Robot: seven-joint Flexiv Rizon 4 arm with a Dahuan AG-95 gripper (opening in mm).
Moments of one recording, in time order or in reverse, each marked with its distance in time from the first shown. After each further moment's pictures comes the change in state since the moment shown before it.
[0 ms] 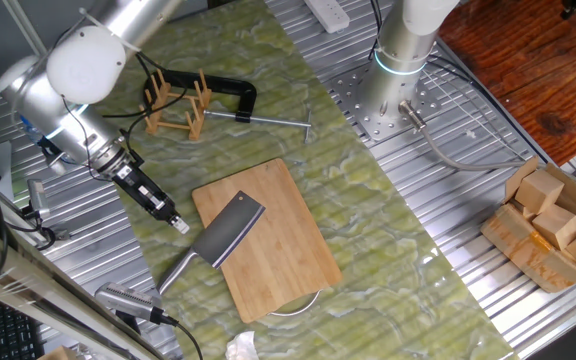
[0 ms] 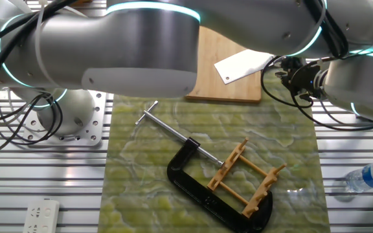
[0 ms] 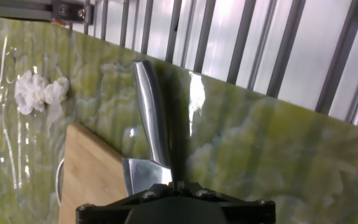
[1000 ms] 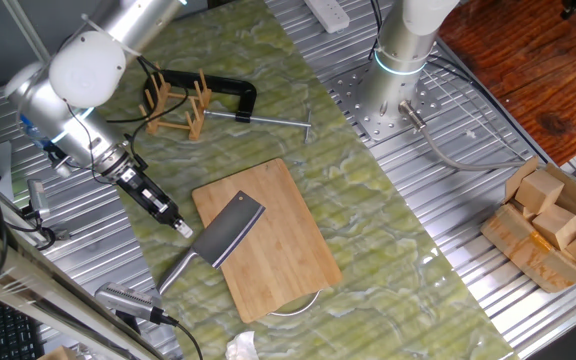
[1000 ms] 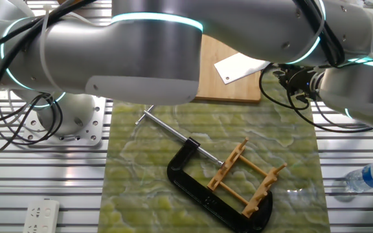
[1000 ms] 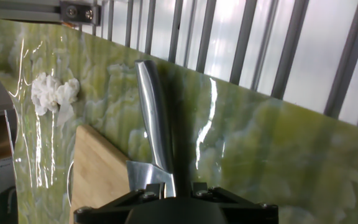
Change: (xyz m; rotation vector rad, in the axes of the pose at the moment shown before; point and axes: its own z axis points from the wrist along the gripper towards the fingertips) arm -0.002 0.001 0.013 -0.038 -0.006 -0.019
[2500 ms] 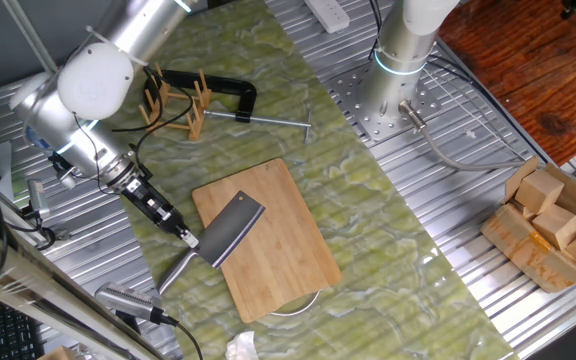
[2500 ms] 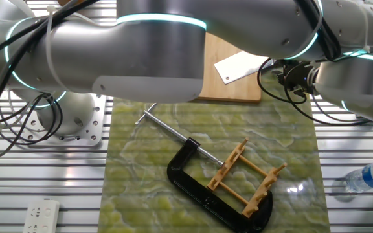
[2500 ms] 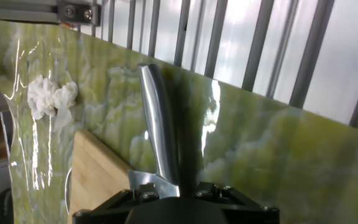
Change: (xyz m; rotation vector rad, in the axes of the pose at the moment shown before) arm -0.006 0.006 0.017 0.011 0.002 -0.010
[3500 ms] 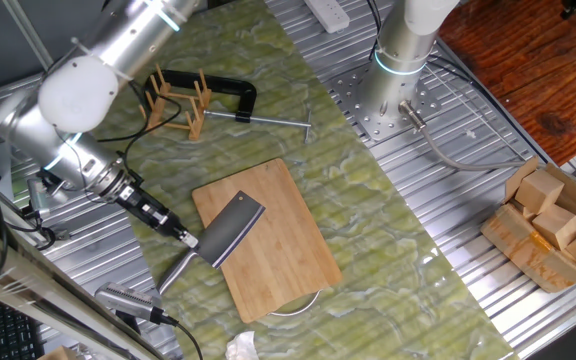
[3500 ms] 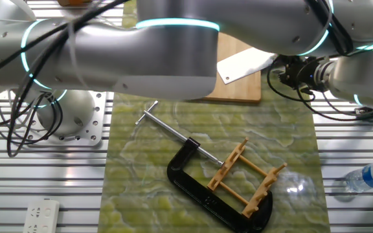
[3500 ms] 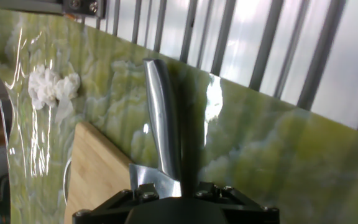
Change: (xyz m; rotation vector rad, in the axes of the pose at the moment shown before) arm 0.003 0.000 0.001 0.017 0.091 -0.037
